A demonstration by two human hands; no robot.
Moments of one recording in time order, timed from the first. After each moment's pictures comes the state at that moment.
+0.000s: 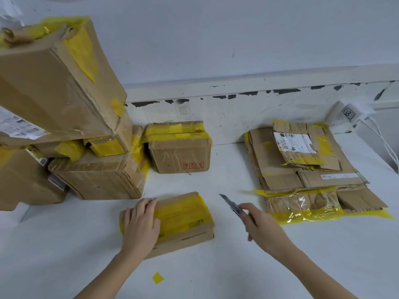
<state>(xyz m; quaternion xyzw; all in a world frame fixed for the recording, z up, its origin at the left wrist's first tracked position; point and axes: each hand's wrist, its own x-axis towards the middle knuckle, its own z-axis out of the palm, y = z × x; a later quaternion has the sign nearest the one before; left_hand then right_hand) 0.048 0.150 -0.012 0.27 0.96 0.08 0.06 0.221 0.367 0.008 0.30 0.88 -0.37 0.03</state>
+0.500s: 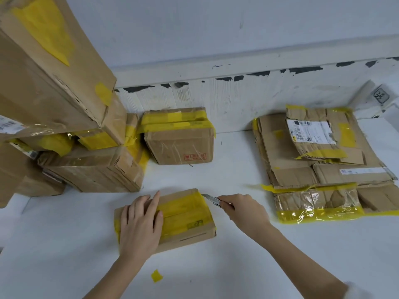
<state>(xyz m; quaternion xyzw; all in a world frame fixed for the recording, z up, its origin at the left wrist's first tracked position) 0.055 0.160 -0.012 0.28 0.96 0.04 0.03 0.160 0.373 -0.011 0.26 0.91 -0.31 0.12</state>
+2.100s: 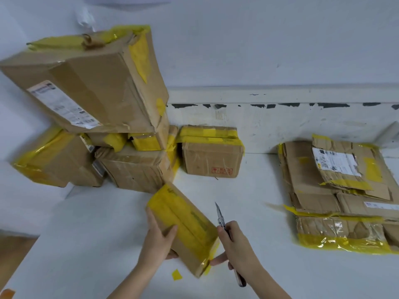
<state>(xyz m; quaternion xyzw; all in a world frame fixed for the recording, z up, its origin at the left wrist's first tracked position) 0.065 0.122 -0.024 -0.07 0.85 0.46 0.26 0.171 0.285 -0.002 0.32 0.71 -0.62 0.09</state>
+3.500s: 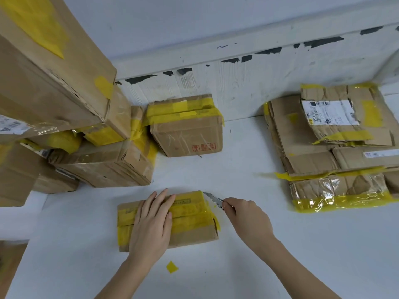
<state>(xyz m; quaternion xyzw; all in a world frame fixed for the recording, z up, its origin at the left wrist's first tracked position) 0.053 0.142 -0.030 0.37 0.92 0.12 0.01 0.166 0.333 -0.027 0.31 0.88 -0.34 0.10</state>
